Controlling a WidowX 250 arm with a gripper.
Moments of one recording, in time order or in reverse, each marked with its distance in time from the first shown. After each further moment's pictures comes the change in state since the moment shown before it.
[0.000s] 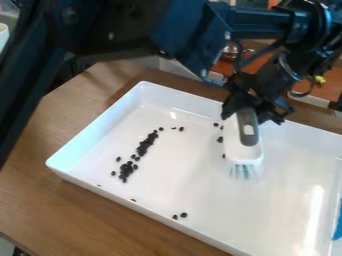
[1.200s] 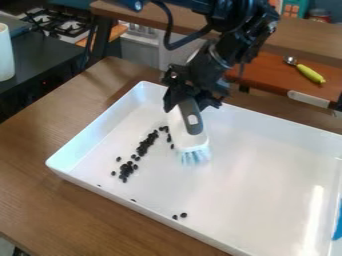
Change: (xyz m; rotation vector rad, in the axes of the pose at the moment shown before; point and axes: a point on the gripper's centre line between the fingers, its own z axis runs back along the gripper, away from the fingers) arm 0.002 0.072 -0.043 0.049 0.070 0.240
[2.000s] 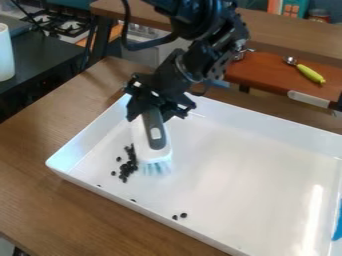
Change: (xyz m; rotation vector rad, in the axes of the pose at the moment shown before) arm -0.022 0.049 -0.019 0.099 -0.044 0.047
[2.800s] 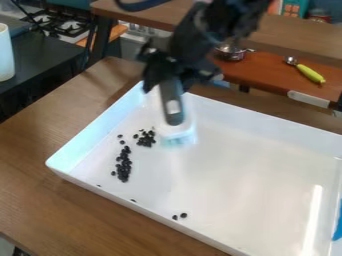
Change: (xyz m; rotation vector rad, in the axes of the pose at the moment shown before) arm -0.010 0.012 0.084 -0.163 -0.133 0.023
